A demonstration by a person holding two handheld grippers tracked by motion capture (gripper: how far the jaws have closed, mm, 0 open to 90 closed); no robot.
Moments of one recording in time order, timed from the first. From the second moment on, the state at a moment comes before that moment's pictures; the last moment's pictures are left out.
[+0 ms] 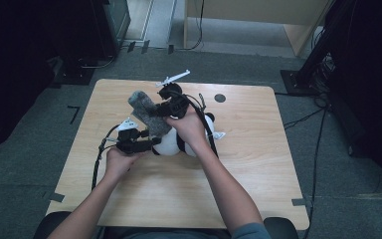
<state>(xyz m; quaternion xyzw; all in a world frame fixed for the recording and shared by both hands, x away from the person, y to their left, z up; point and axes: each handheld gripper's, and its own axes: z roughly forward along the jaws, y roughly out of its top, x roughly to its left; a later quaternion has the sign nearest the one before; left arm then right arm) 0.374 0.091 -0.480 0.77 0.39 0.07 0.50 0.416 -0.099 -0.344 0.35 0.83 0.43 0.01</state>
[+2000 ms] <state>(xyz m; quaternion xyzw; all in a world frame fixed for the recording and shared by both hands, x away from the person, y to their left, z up) 0.376 0.087 -0.480 0.78 0.39 0.07 0.49 0.395 -0.280 -0.369 0.49 0.78 0.38 0.07</state>
